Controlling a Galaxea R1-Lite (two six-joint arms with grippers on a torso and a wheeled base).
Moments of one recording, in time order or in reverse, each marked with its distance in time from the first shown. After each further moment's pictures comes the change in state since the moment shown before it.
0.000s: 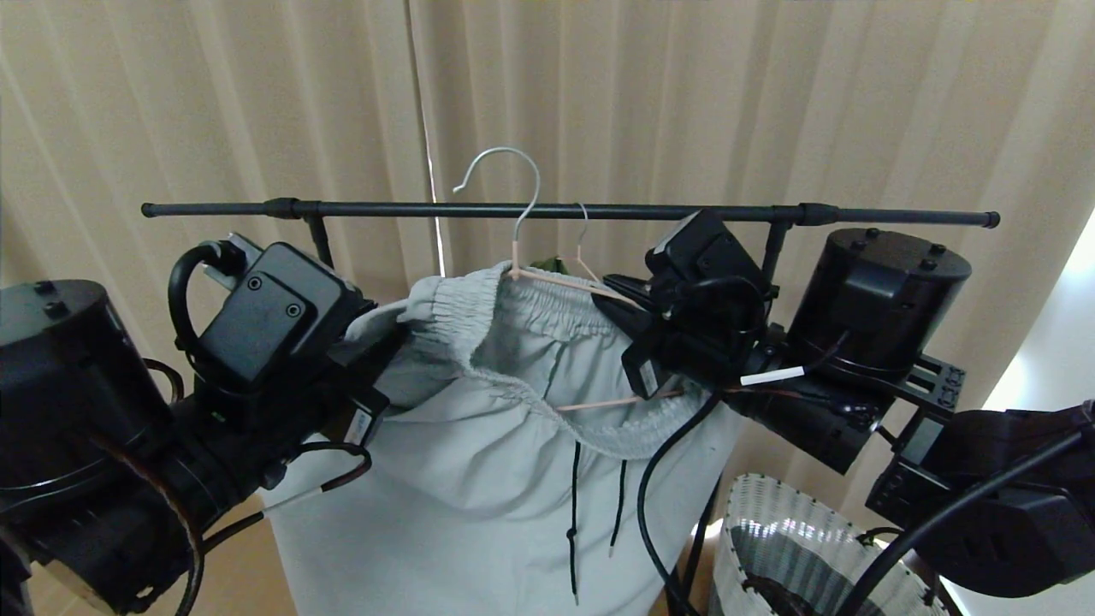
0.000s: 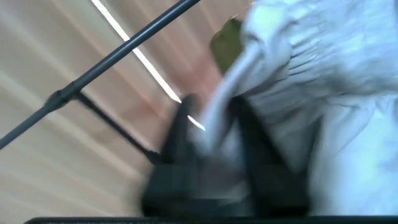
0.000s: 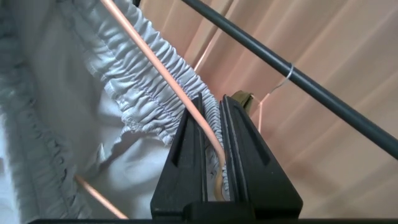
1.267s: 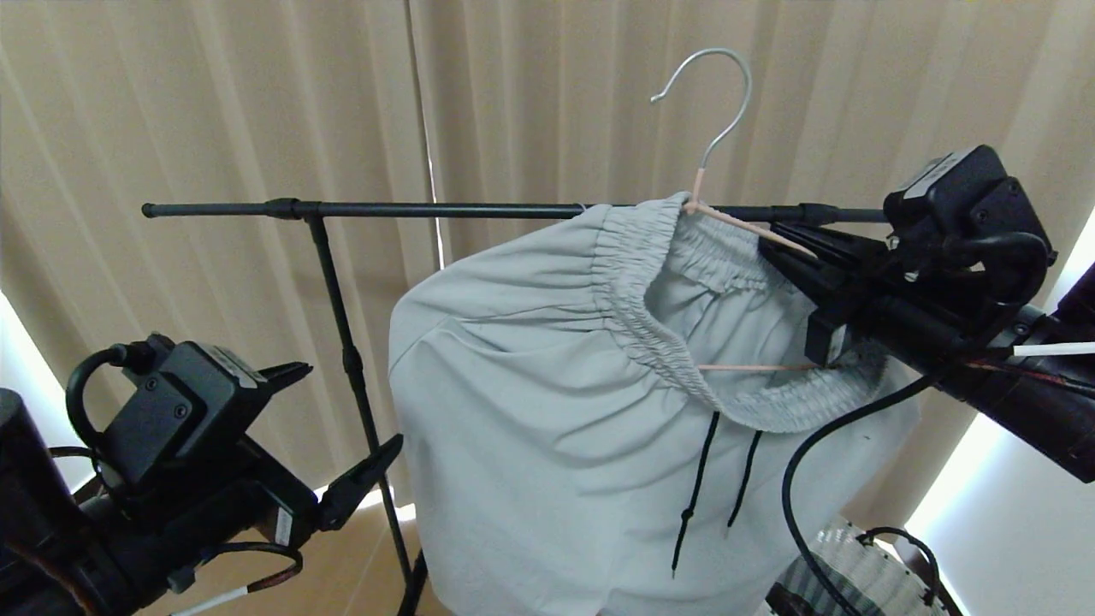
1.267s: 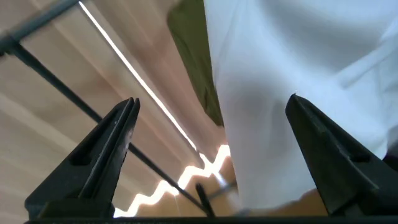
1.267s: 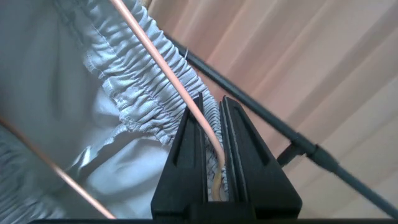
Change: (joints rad) left arm 0.126 -0.123 0.236 0.001 -0.245 -0.140; right arm -0.197 -0.314 0.202 0.006 0.019 -0.100
